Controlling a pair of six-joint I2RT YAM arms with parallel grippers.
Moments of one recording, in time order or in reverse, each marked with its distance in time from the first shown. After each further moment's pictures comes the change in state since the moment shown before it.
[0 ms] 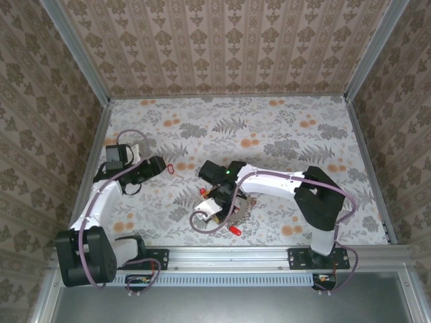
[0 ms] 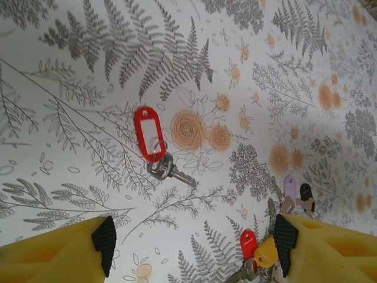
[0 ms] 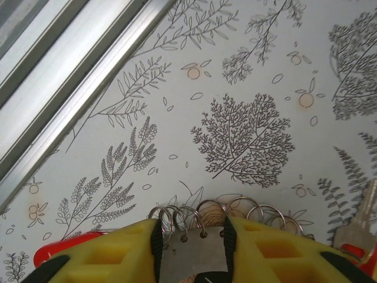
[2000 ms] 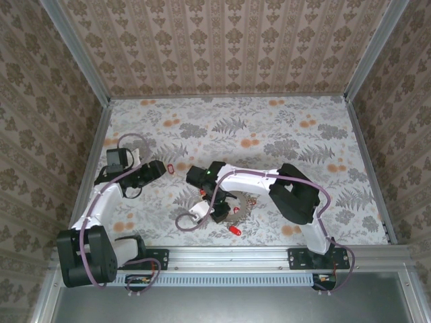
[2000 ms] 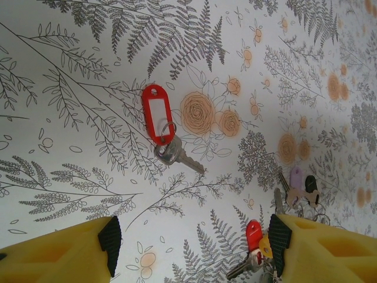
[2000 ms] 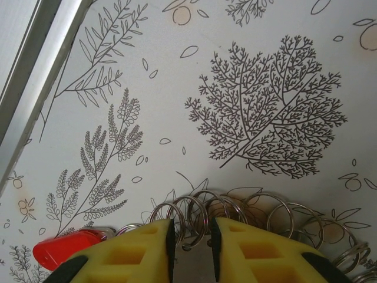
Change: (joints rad) left arm 0.013 -0.012 -0.054 0.020 0.012 -0.004; right arm 0.043 0.206 0.216 -0.212 0.143 0.113
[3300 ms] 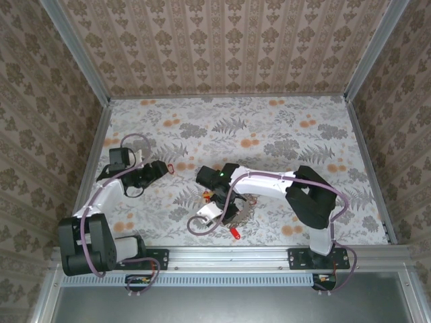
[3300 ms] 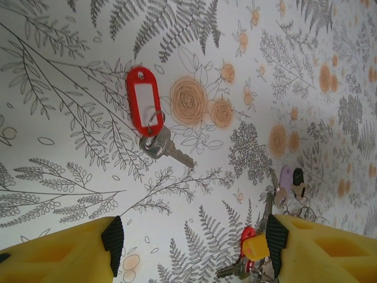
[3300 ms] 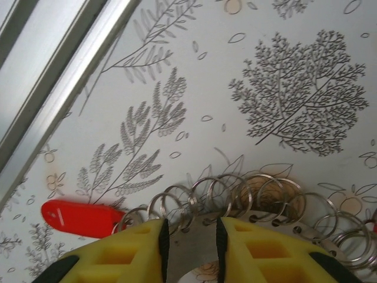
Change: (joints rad) left arm 0.001 0.093 -0.001 0.035 0.084 -0.033; right arm -0.017 -0.142 -0.170 0.103 -0.029 -0.078
